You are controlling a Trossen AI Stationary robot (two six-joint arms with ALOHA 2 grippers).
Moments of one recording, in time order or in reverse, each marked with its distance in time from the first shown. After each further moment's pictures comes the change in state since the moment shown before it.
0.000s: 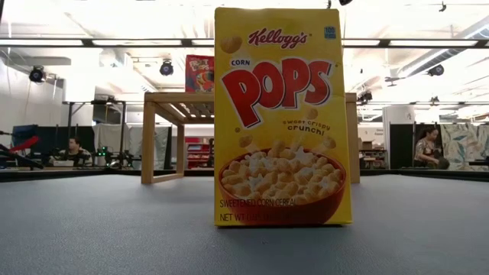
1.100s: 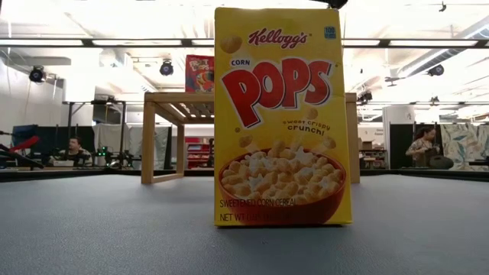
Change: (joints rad) left arm -0.082 0.028 -0.203 0.199 0.029 -0.001; right arm 0.000 0.058 0.000 0.060 0.003 0.039
